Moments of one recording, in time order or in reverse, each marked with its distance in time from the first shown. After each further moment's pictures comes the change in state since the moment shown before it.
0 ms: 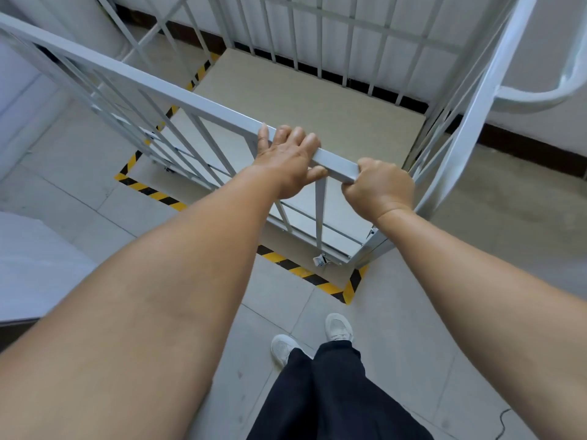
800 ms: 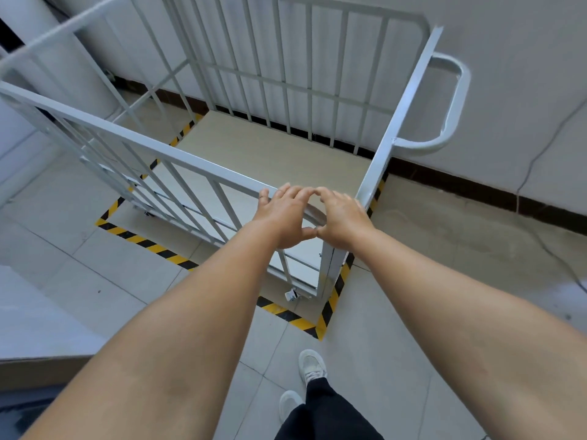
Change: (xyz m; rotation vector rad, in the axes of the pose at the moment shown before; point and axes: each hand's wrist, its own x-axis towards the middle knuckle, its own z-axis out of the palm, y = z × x) left_hand -0.043 0.108 -0.003 -0.061 -0.035 -0.007; right_hand -0.041 0.055 -0.045 0.166 -0.110 -0.161
